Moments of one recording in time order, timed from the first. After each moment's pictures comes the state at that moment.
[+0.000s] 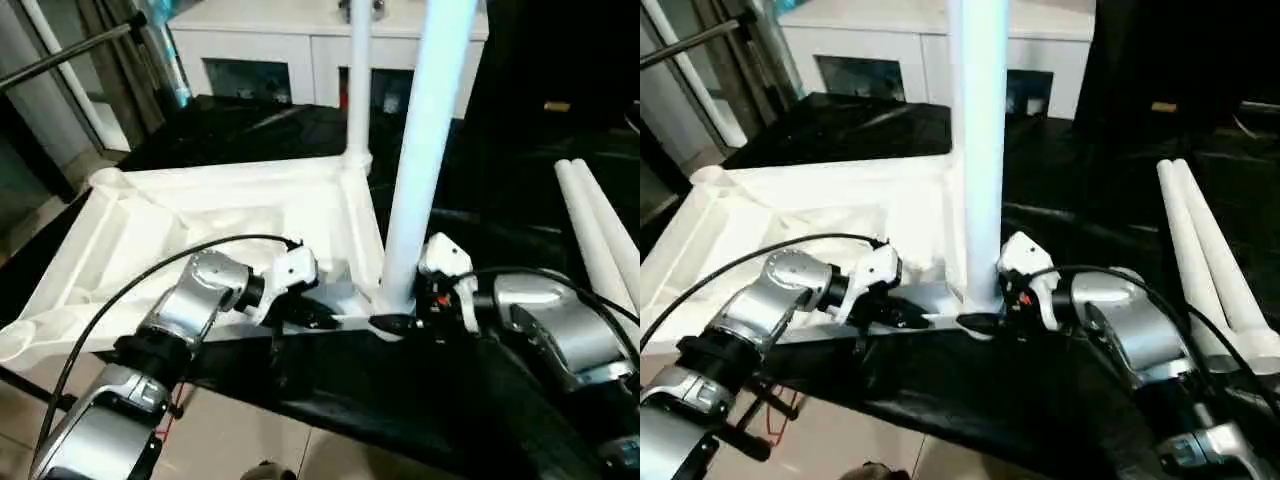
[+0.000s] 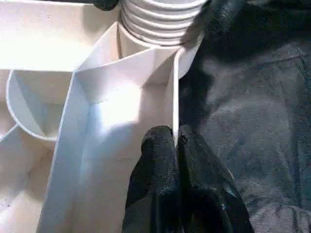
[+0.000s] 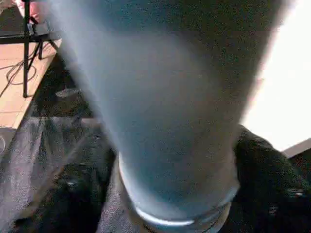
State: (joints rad) left arm -0.62 0.33 -0.35 0.59 0.00 0.13 -1.31; right arm -0.40 -0.52 0.23 0.14 0.19 0.41 1.12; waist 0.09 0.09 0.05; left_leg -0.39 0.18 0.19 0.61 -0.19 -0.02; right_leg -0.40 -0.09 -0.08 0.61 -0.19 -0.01
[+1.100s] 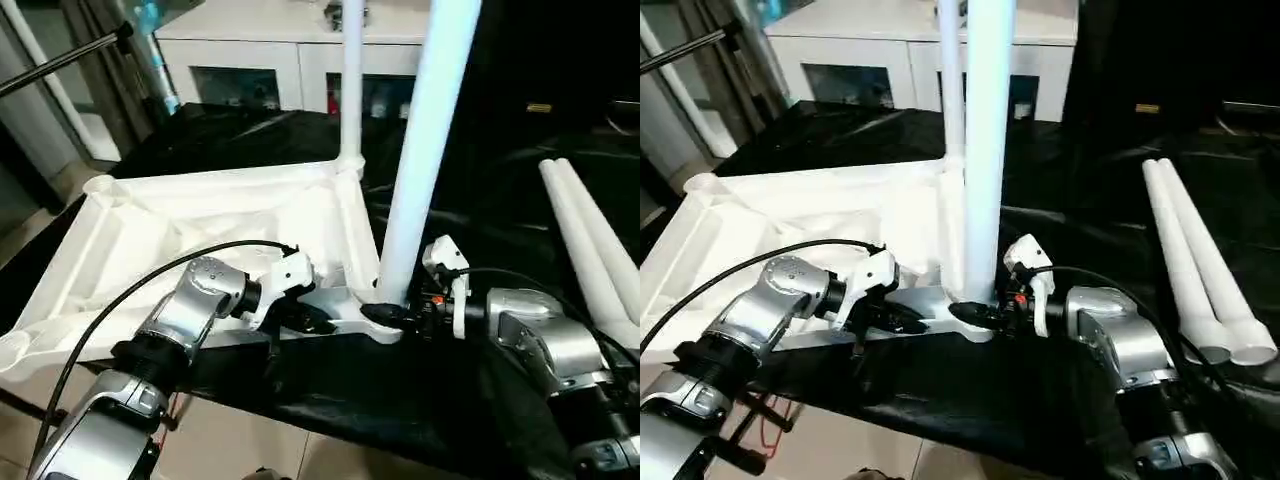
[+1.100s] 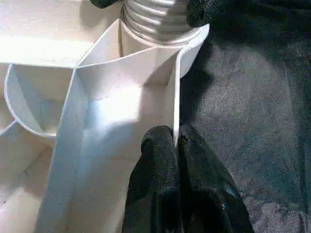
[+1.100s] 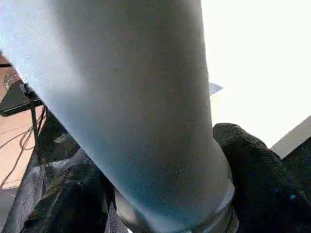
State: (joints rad) left arm -0.61 0.33 -0.34 0.59 0.00 0.16 -1.29; right arm -0.38 -0.39 0.14 0.29 0.27 0.44 1.07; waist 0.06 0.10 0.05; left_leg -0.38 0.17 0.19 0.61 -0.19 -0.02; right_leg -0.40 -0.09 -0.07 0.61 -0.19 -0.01
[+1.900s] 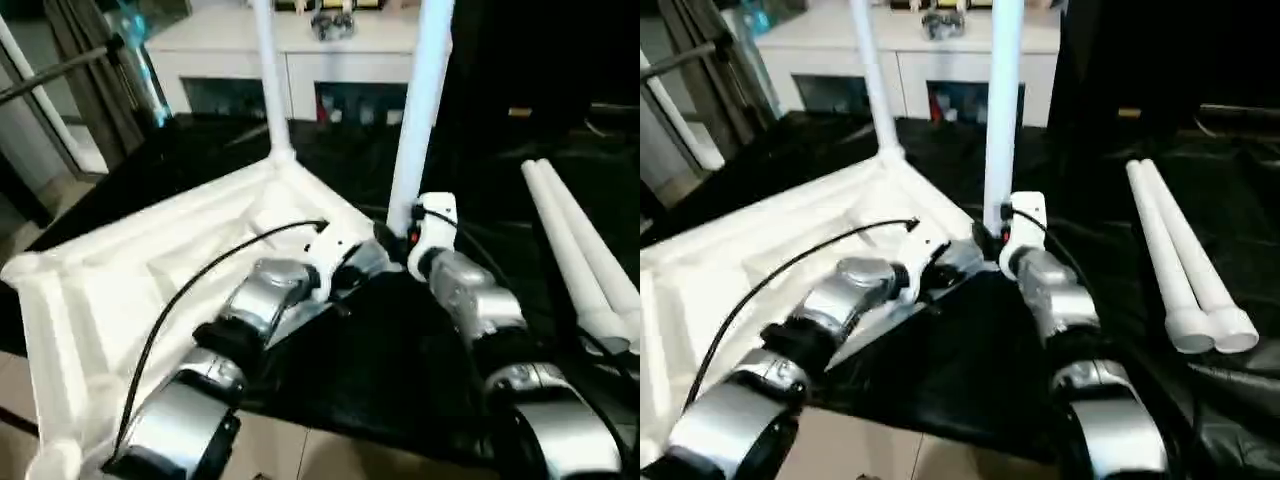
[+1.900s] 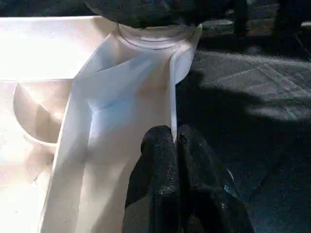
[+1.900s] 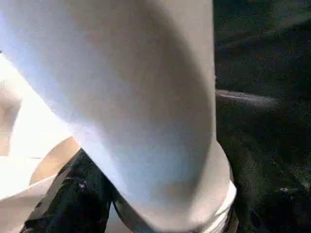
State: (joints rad) left arm -0.76 0.02 -0.23 0.85 0.04 0.28 -0.66; right arm -0.70 -0.09 -0.06 0.85 0.19 0.23 0.24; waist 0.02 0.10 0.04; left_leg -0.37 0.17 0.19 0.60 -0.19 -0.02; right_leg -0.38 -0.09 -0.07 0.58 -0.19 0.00
